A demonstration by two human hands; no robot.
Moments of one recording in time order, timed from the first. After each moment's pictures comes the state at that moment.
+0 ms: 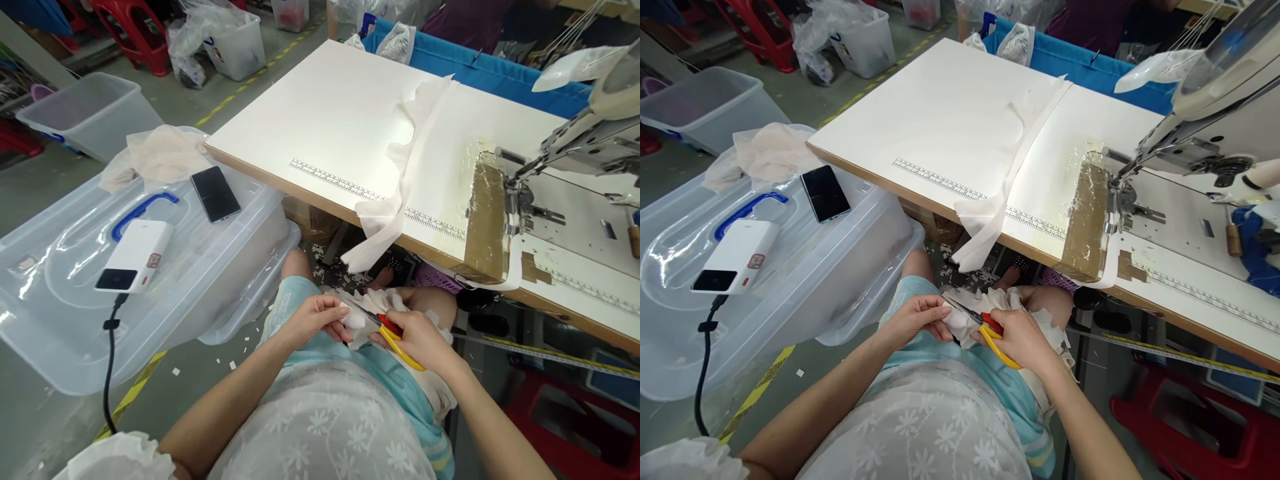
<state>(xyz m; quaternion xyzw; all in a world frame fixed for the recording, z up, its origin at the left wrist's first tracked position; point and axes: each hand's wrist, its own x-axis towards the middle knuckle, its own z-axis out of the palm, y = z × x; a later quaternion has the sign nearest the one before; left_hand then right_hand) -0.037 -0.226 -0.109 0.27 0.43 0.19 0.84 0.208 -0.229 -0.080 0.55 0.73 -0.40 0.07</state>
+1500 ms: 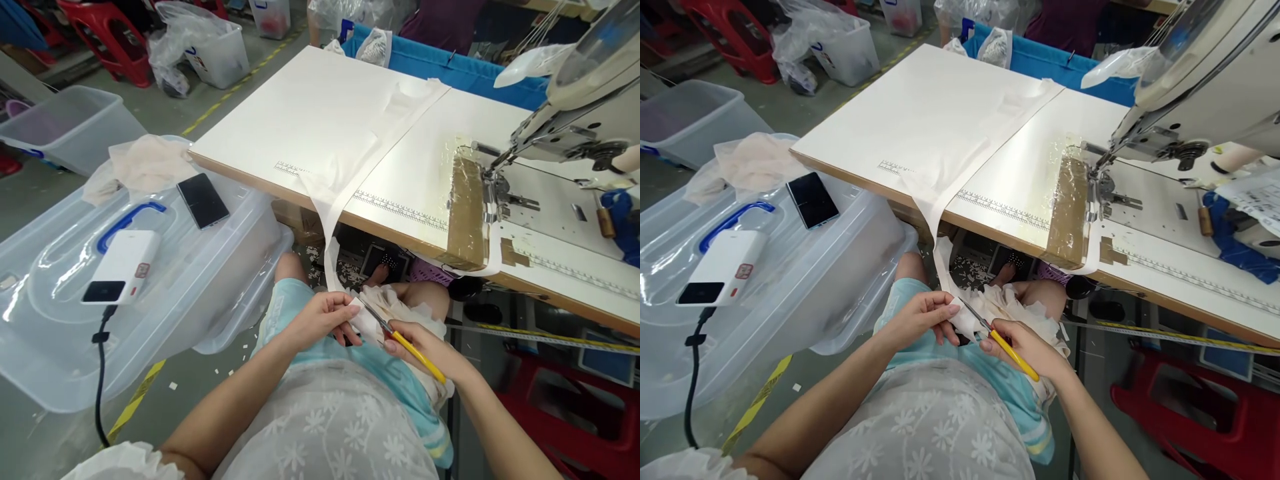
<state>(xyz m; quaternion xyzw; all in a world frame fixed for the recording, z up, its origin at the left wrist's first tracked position) -0.010 -0.217 -0.084 0.32 0.39 0.19 0.84 0.232 -0.256 -0.069 0.49 0.62 -0.62 -0.04</state>
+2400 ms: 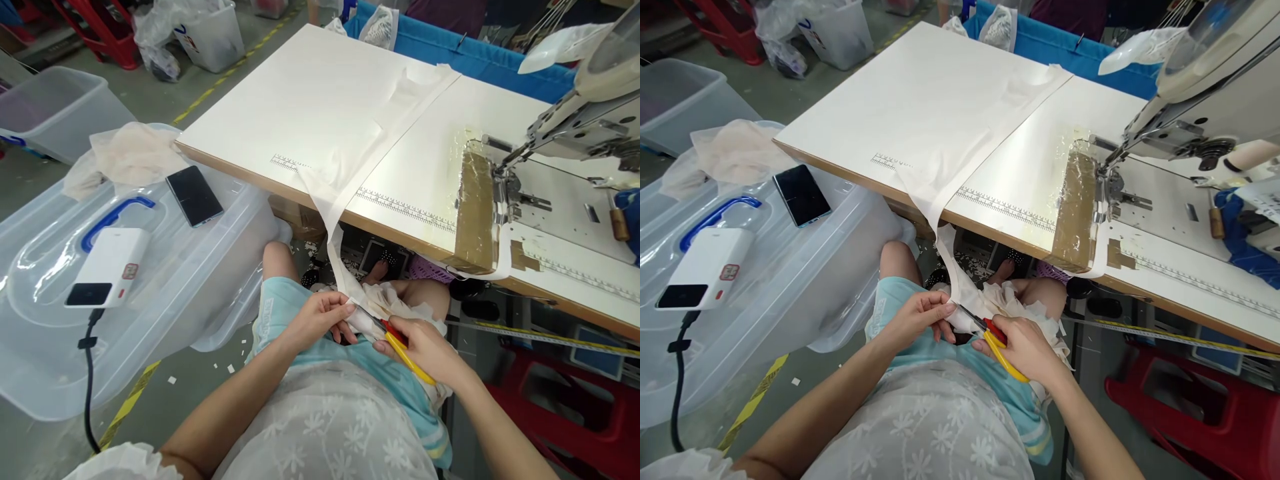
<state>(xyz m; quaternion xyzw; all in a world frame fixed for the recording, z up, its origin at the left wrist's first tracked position) -0.010 -0.214 -0.098 0.29 0.42 0.21 0.83 0.220 -0.248 -0.069 0.56 0.70 -0.43 0.04</state>
